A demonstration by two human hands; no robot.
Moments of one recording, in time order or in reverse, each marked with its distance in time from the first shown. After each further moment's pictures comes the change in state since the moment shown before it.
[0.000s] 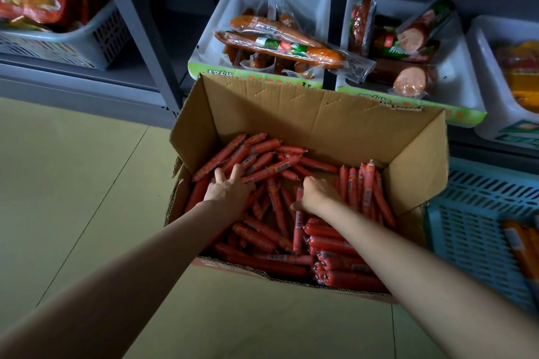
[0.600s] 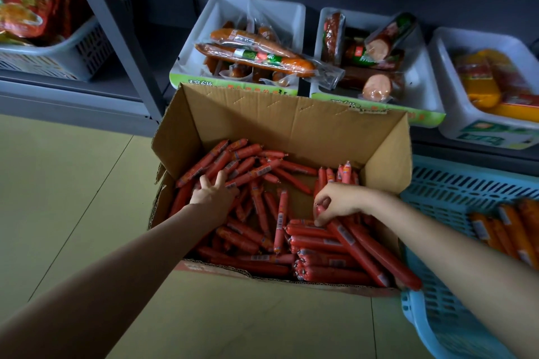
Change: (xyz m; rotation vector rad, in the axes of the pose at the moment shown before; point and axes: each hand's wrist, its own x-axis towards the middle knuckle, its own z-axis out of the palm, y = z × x) left_hand 0.002 0.009 0.001 0.112 -0.020 -0.027; right_hand -0.038 0.061 -0.056 -0.115 -0.289 -0.183
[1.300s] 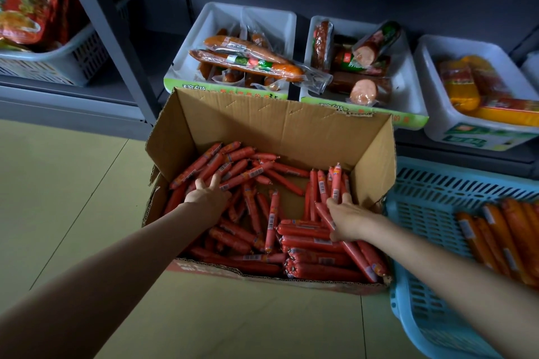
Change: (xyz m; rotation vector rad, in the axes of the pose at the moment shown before) left_hand 0.031 -0.009 0.026 0.229 -0.032 0.108; right_hand -0.021 0.017 0.031 -0.143 0.085 0.276
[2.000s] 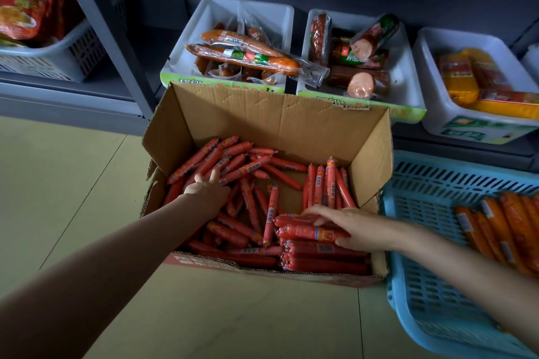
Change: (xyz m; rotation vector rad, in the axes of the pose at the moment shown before) left_hand -0.028 0.009 -0.034 -0.059 -0.037 -0.060; right_hand -0.043 0.023 -0.001 0.085 -0.068 -0.533
